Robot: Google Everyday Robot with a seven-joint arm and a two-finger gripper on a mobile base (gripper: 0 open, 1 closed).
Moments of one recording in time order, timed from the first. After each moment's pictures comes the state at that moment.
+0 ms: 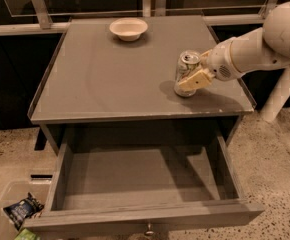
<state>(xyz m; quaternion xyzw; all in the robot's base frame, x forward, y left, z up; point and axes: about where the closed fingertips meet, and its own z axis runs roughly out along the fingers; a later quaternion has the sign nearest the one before) 0.627 -0.151 0.870 -0.48 0.77 0.10 0.40</state>
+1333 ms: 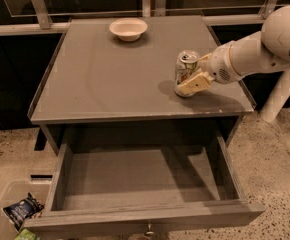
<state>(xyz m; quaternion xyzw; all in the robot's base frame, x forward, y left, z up) 0.627 -0.152 0.864 -0.48 0.78 0.11 0.39</state>
